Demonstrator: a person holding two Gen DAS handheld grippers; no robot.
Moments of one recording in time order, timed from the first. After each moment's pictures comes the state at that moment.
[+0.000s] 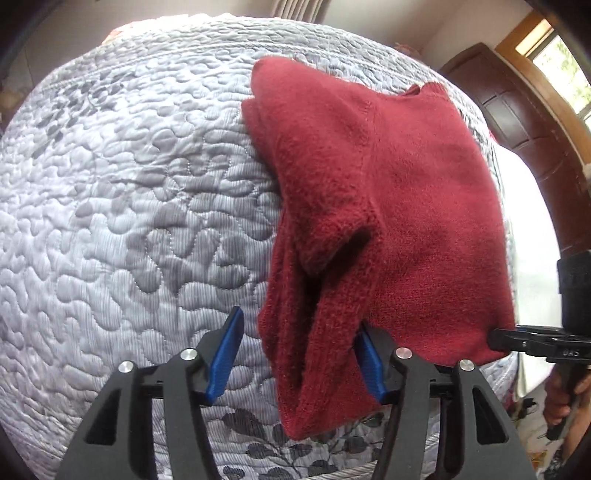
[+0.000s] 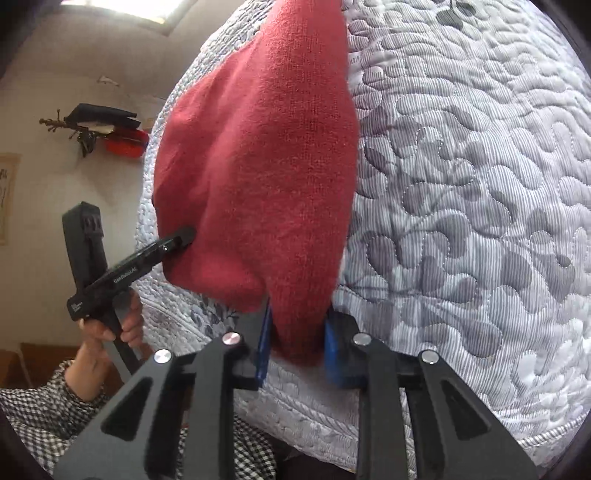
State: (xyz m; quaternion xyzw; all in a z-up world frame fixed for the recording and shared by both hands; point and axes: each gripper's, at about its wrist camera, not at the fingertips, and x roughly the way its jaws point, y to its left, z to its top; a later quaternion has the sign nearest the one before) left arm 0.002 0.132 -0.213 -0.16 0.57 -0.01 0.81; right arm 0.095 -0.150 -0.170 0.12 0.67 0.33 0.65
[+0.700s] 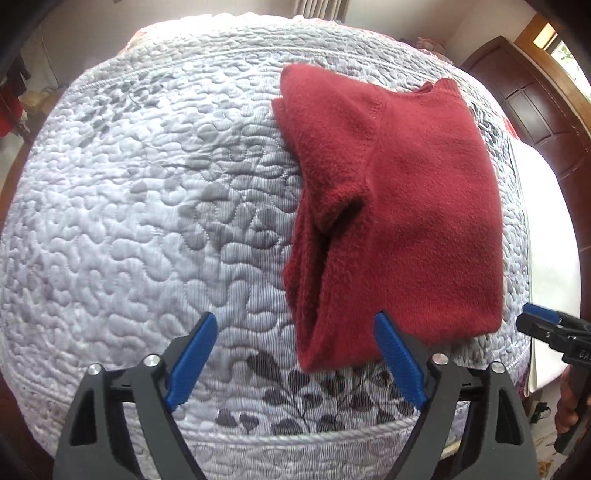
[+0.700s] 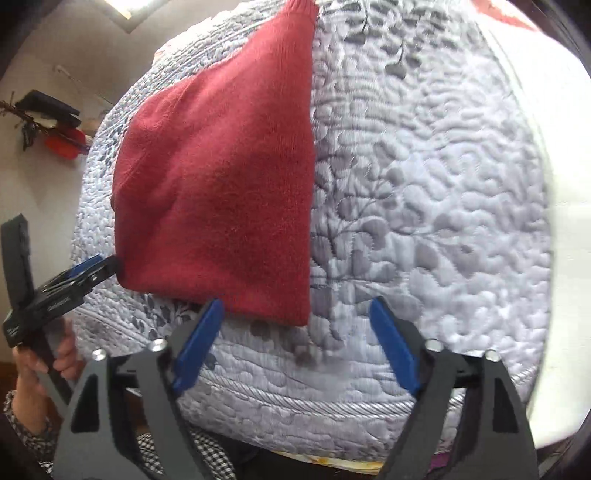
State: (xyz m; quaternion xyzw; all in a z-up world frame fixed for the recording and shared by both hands) left arm -0.030 0.130 -0.176 -0.13 0.59 0.05 0.79; right arm 0.075 -0.153 -0.119 0.01 0.65 0.20 0.74
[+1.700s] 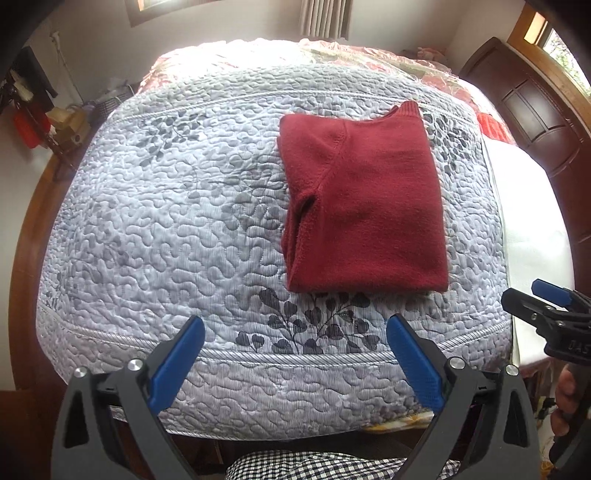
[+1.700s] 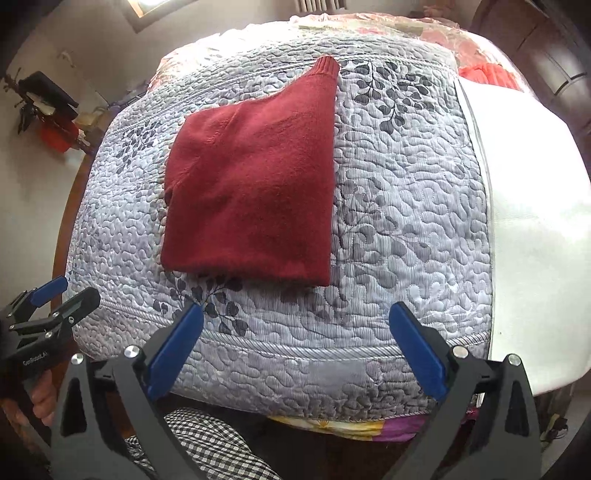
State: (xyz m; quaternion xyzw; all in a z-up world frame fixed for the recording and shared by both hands) left arm -0.098 0.087 -0.067 -0.10 0.57 0.09 0.81; right arm 0.017 -0.131 -0.022 -0.04 0.61 0.18 0.77
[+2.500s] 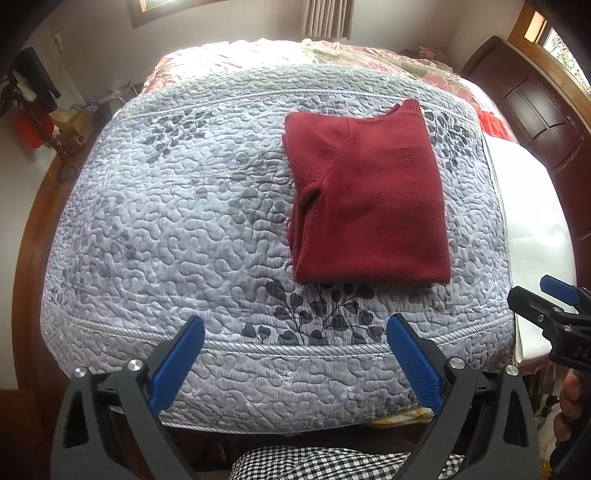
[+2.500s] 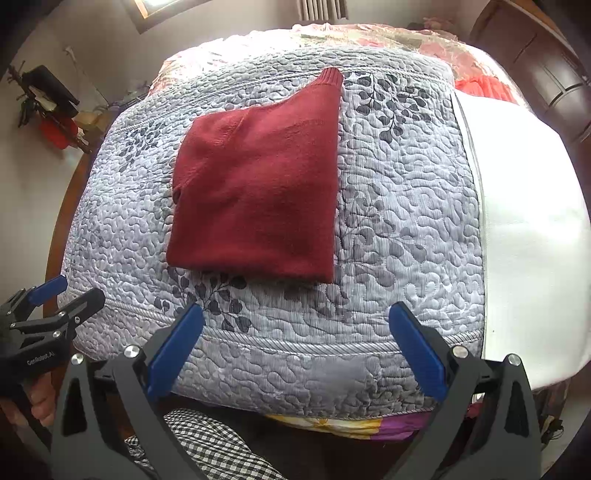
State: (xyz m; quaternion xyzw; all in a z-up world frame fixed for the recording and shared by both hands) left arm -0.108 0.087 -0.065 -0.10 0.58 0.10 0.81; right arm 0.002 -0.123 -0.010 -0.05 0.59 0.17 0.78
